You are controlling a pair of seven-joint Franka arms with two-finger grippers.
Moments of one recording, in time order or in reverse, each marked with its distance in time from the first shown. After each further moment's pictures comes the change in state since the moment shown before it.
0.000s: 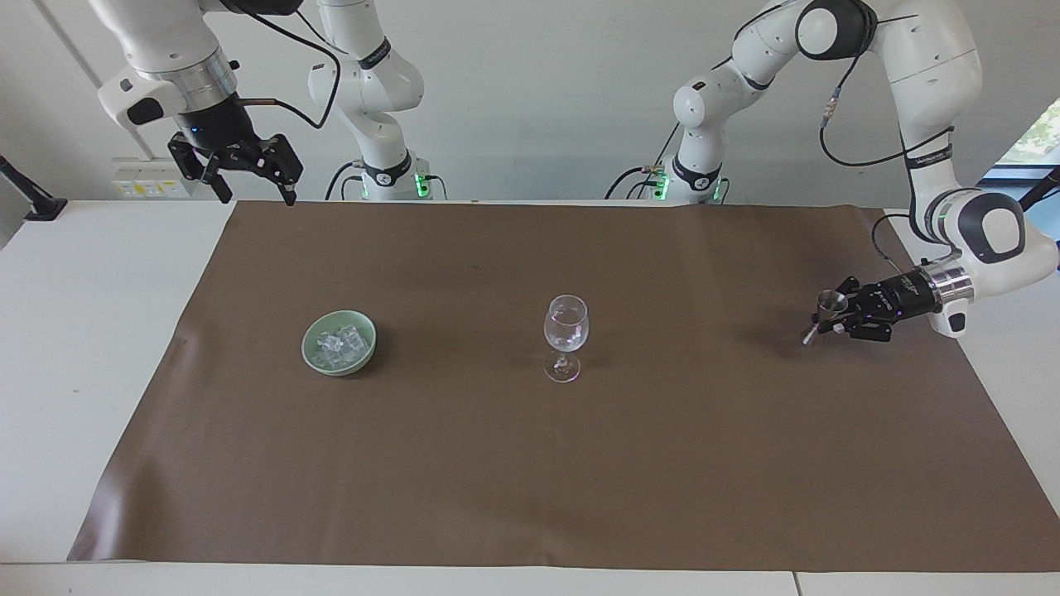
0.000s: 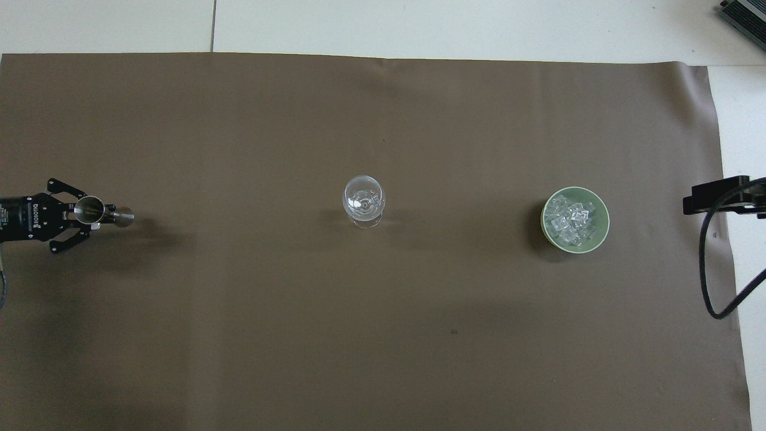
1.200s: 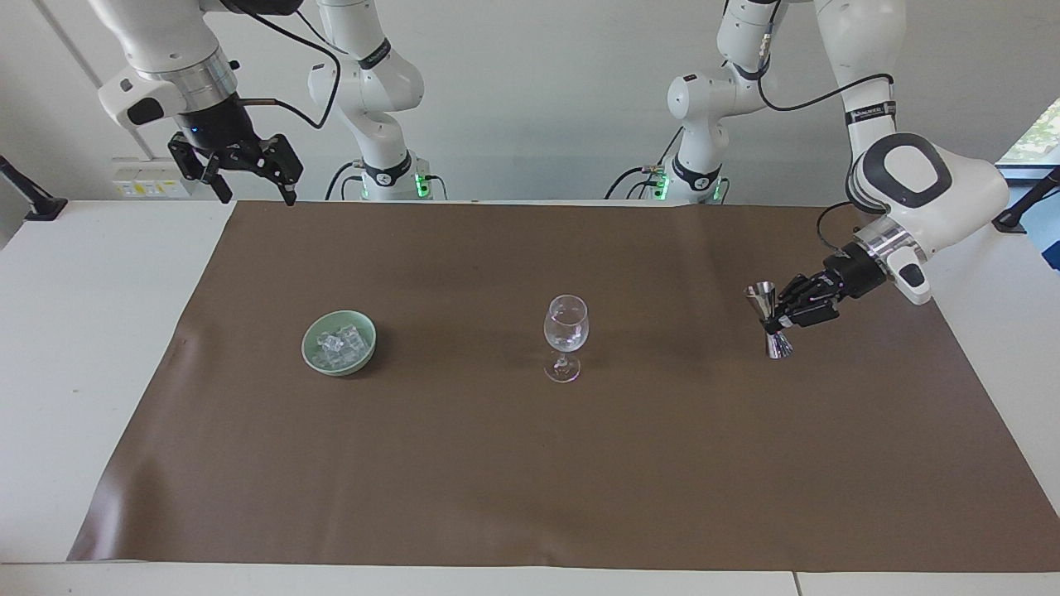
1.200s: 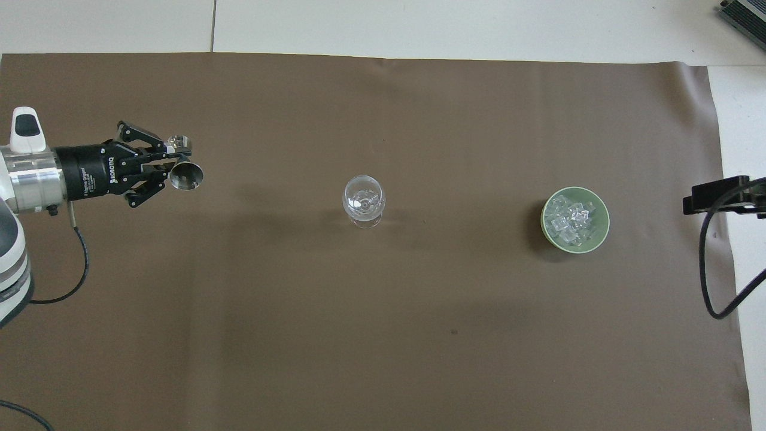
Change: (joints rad) left arm -0.331 -0.357 0.002 -0.188 -0.014 0.402 0.245; right arm 0.000 0.000 0.000 0.000 0.000 0.000 0.000
